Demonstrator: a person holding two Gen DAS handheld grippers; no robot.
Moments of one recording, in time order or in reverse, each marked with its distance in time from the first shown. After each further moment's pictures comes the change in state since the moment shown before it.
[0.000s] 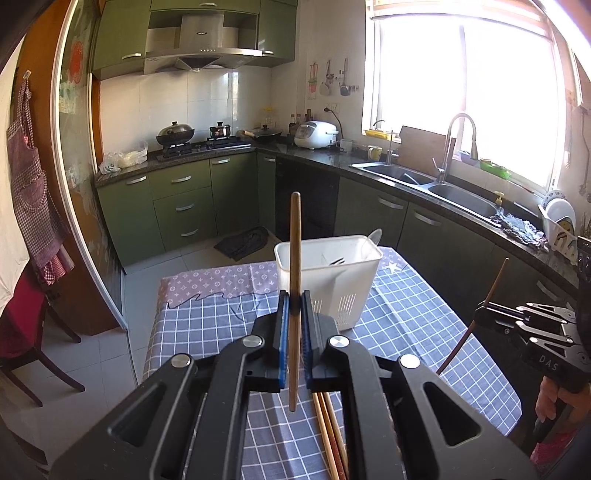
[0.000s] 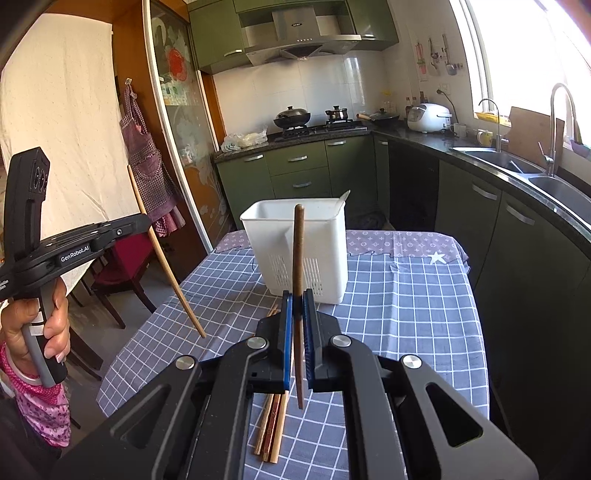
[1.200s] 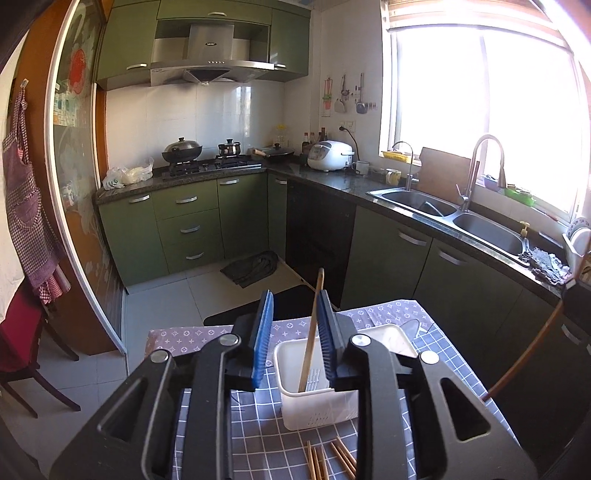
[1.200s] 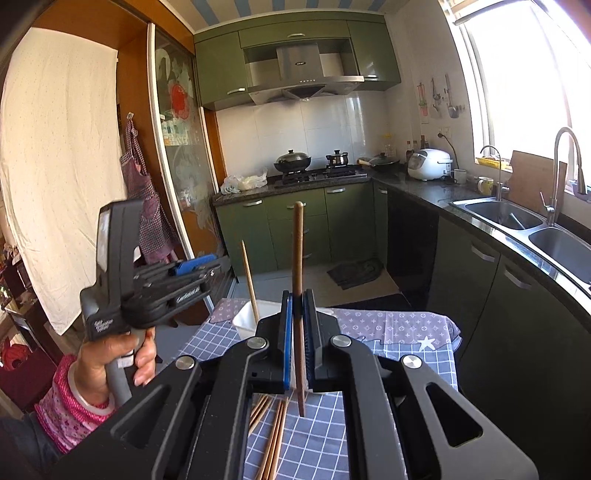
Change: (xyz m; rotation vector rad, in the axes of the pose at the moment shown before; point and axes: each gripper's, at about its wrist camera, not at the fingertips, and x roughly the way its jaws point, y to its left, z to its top) left arm 0.092 0.005 0.076 -0.030 -0.063 0.056; right arm -0.004 -0.008 0.114 -0.007 -0.160 -0.012
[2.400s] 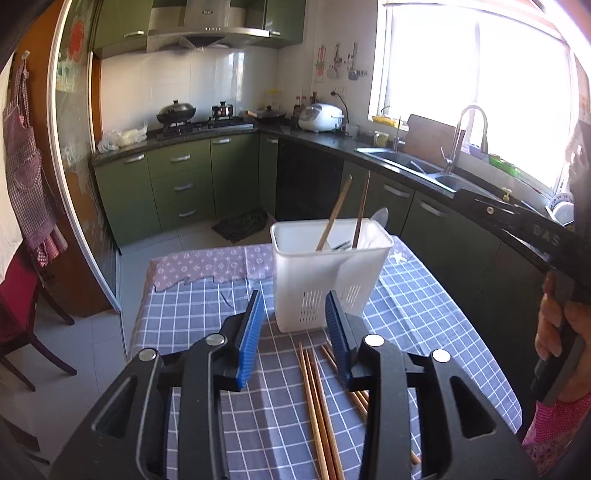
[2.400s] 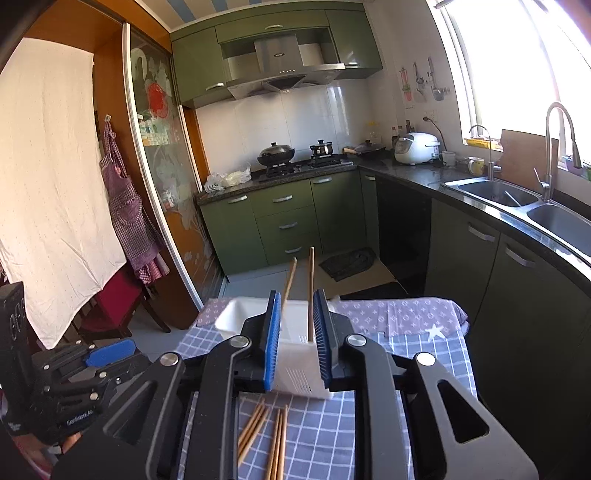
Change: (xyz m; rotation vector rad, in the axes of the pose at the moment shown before) left arm -0.055 0.011 -0.090 -0.015 0.183 -0.056; right arm 0.052 -0.013 -0.050 0.059 0.089 -0.074
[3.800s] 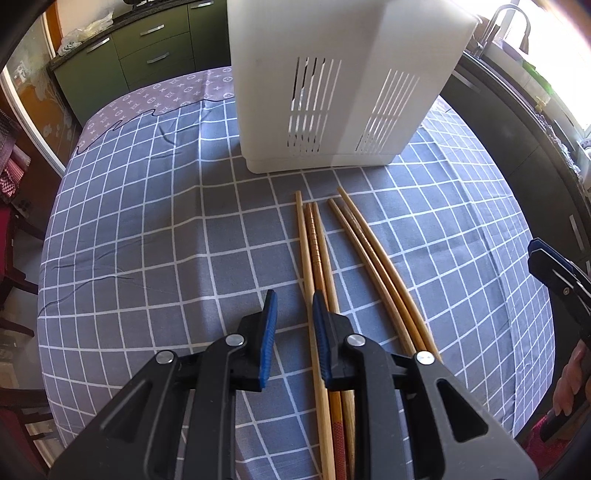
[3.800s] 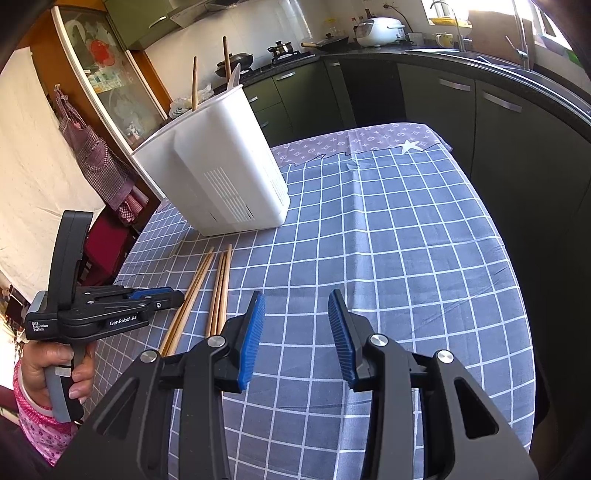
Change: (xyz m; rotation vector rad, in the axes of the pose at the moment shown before) left arm 0.149 -0.013 -0.083 -0.002 0.522 -0.024; right arm 0.044 -0.069 -0.139 0.183 0.334 0.009
